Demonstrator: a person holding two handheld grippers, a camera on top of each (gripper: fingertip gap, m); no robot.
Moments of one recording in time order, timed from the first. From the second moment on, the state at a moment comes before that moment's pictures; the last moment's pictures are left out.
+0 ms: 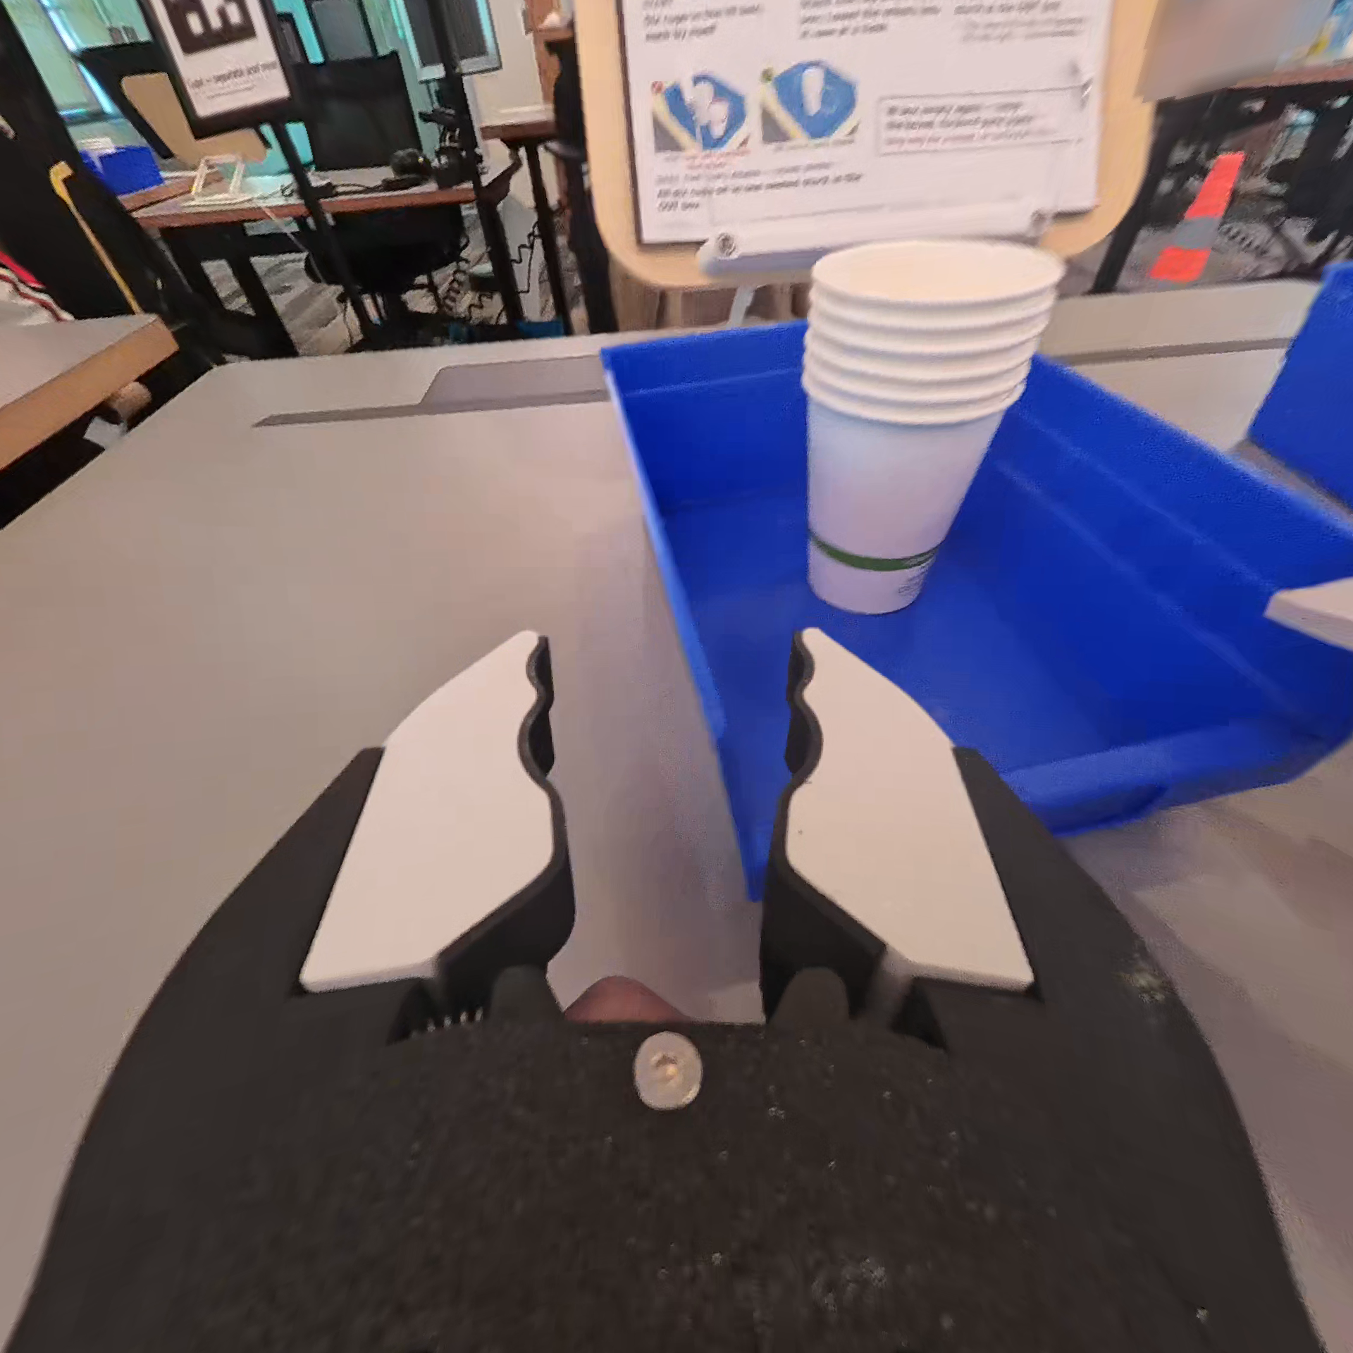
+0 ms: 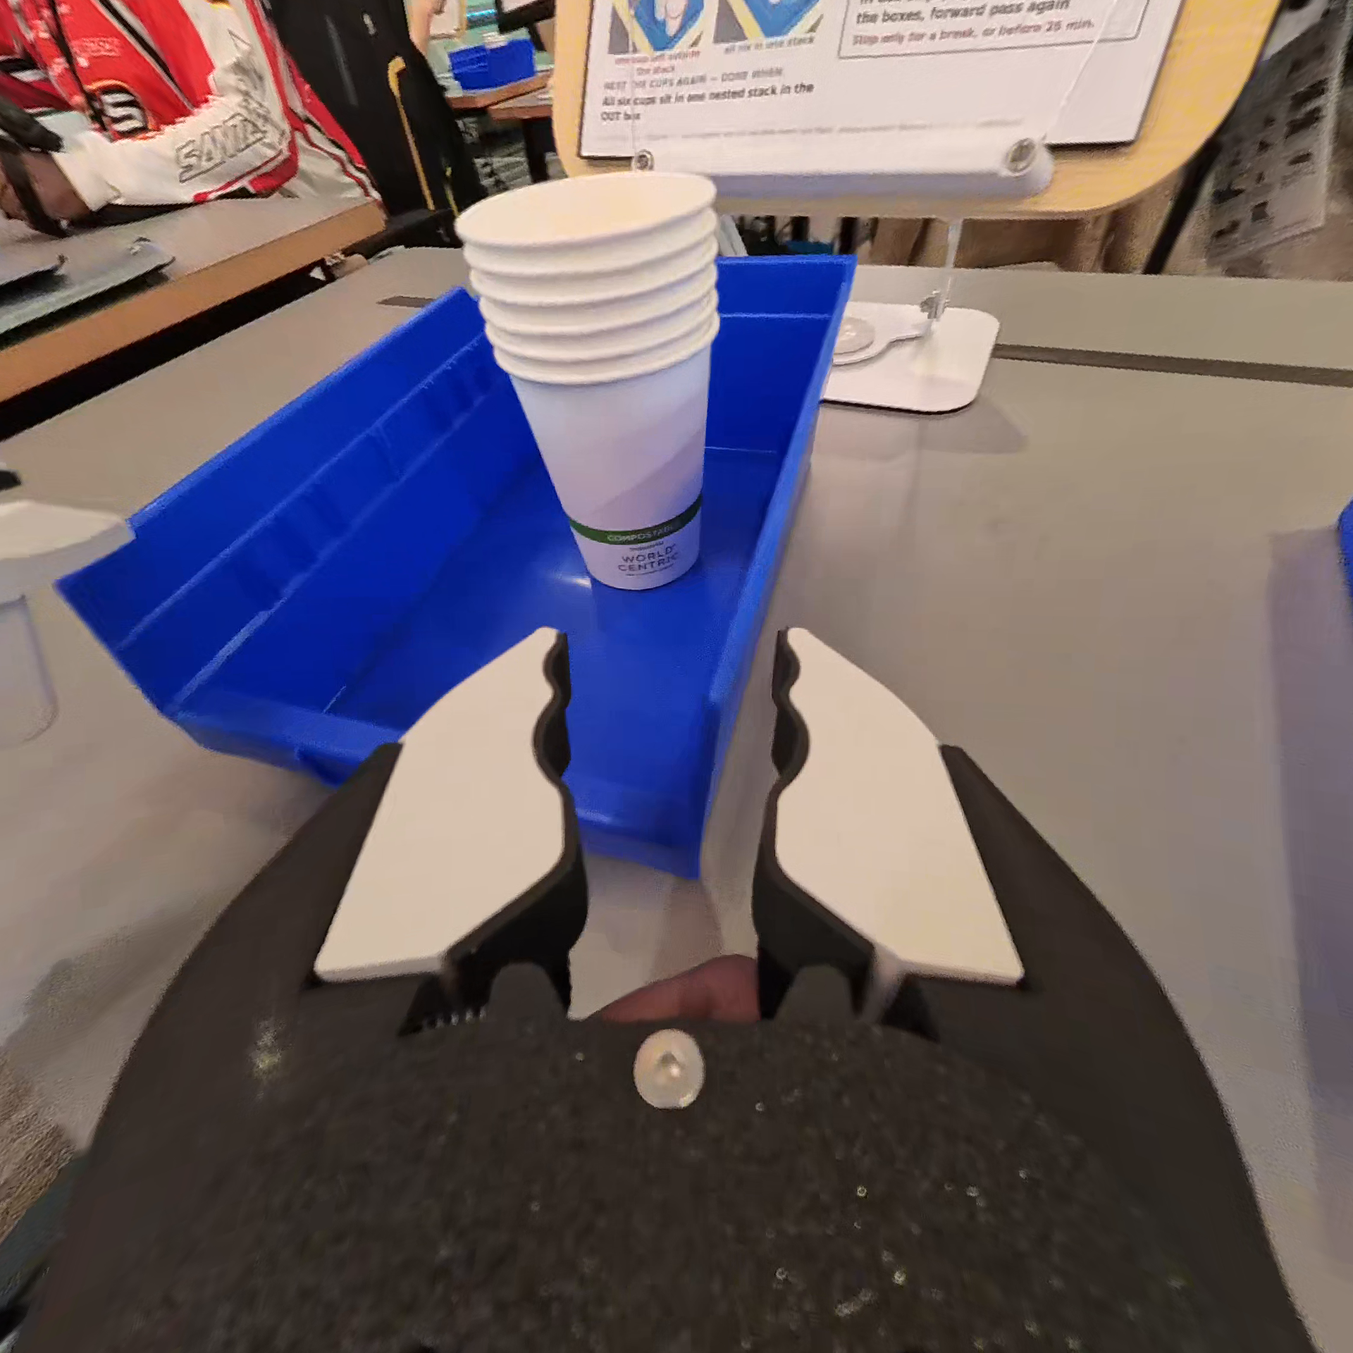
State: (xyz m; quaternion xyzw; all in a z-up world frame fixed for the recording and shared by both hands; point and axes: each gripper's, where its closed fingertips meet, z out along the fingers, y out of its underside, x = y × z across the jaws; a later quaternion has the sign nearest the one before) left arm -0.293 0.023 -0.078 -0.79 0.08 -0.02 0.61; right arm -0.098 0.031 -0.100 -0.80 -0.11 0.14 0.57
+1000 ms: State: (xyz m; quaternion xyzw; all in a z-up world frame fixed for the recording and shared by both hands) left arm -0.503 0.070 -0.111 -0.85 0.03 0.01 0.53; right arm -0.313 0.083 -0.087 -0.78 -0.04 0.07 0.62
